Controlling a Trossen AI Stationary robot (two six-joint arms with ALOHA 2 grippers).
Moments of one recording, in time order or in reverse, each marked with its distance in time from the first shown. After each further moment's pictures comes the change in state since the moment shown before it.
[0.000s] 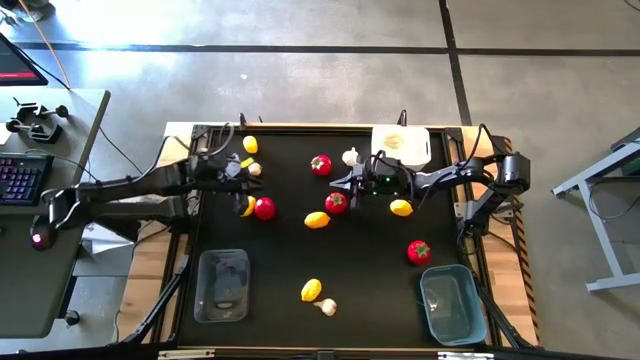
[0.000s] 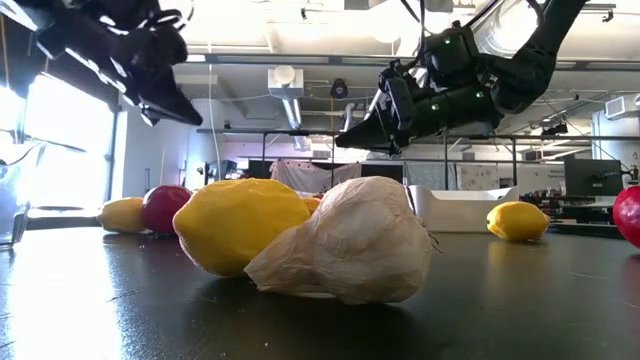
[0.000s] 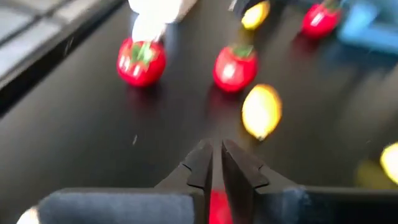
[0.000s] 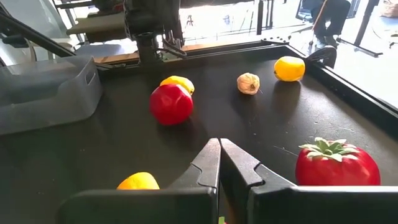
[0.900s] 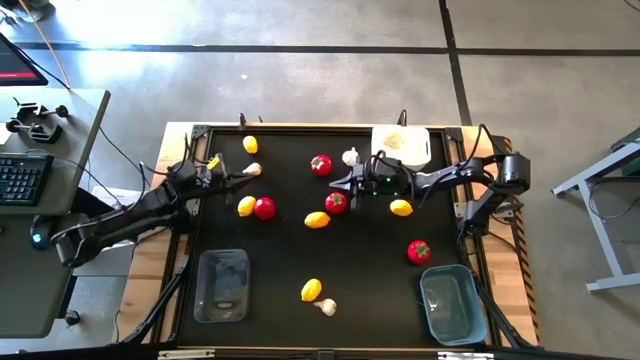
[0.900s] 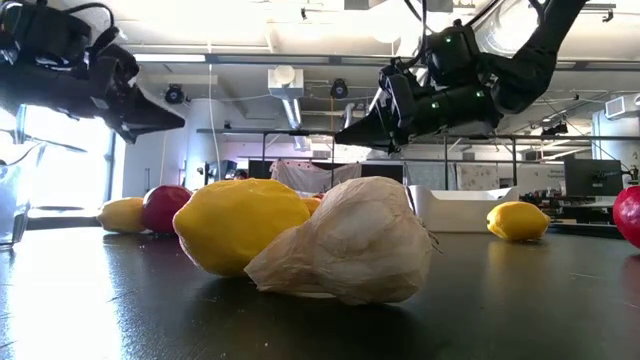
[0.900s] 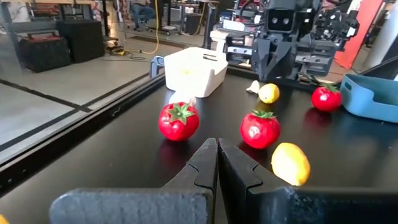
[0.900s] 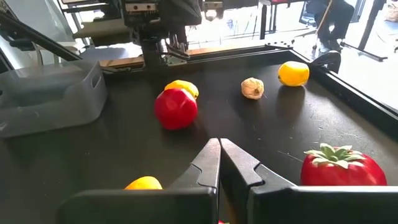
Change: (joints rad) left arm 0.234 -0.473 -0.442 0.416 0.145 0.009; right arm 0.000 0.000 0.000 0.017 -0.013 0.001
